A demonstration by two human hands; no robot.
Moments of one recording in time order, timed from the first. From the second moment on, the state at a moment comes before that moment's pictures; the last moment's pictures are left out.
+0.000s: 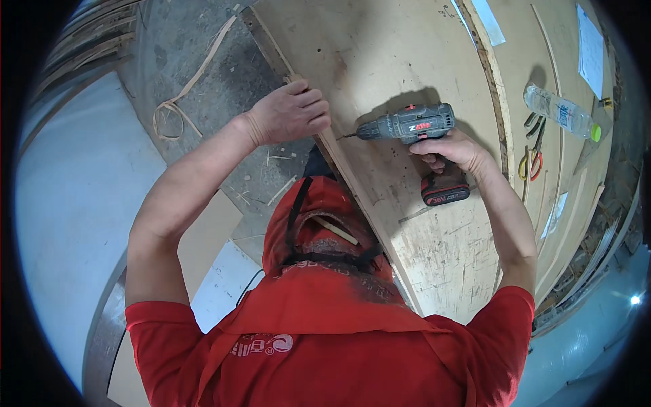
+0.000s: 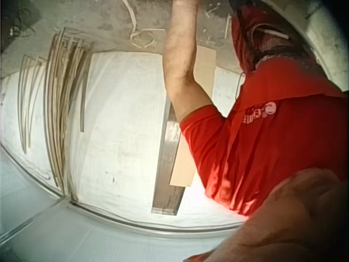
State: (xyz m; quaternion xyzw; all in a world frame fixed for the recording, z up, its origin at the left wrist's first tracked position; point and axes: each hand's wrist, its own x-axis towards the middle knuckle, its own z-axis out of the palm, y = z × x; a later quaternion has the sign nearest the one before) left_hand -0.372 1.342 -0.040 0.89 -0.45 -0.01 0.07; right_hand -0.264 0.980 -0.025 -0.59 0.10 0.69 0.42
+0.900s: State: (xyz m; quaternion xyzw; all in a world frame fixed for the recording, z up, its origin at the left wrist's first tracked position) left_hand -0.374 1.346 -0.042 0.89 -0.45 -0.02 0.06; right_hand -0.260 0.981 -0.026 -0.57 0.10 0.70 0.42
